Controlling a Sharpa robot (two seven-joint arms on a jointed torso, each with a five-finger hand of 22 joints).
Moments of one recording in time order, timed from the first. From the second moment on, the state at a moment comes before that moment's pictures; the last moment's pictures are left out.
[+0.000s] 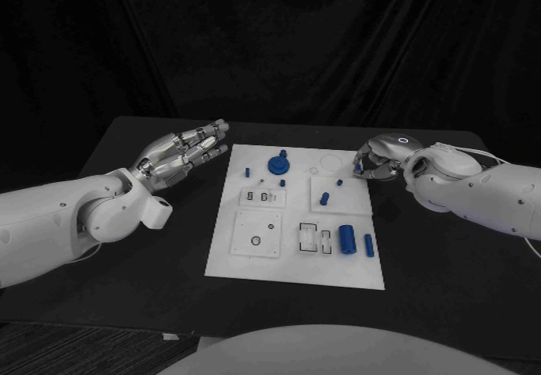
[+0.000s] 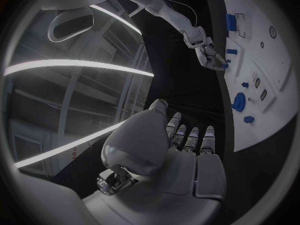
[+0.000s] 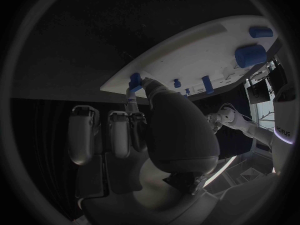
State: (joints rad) left arm 1.25 -0.95 -0.21 1.46 -0.22 0.17 0.60; left_hand 1.46 0.26 -0.14 0.24 0.61 0.36 0.07 0.05 0.03 0.02 0.02 0.09 0.01 0.01 0.11 0.01 0.01 0.17 0.00 0.20 0.02 0.01; right arm 1.22 -0.82 -0.21 1.18 -1.57 -0.40 -0.02; right_hand 1.34 -0.12 0.23 0.23 0.32 0.99 0.06 0.17 0.30 1.46 -0.04 1.55 1.31 1.46 -0.10 1.55 1.30 0.04 1.46 0.02 1.47 1.29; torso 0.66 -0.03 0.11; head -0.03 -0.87
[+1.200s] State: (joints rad) left arm 1.25 -0.94 -0.21 1.46 -0.22 0.18 0.59; left_hand 1.46 0.26 -0.14 0.24 0.61 0.36 0.07 0.05 0.03 0.02 0.02 0.09 0.01 0.01 0.11 0.01 0.01 0.17 0.00 0.20 0.02 0.01; right arm 1.32 -0.69 -0.21 1.41 -1.57 -0.40 -0.06; right_hand 1.35 -0.12 0.21 0.20 0.30 0.99 0.06 0.18 0.34 1.47 -0.03 1.55 1.31 1.47 -0.08 1.55 1.30 0.04 1.46 0.02 1.45 1.29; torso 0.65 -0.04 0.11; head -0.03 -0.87
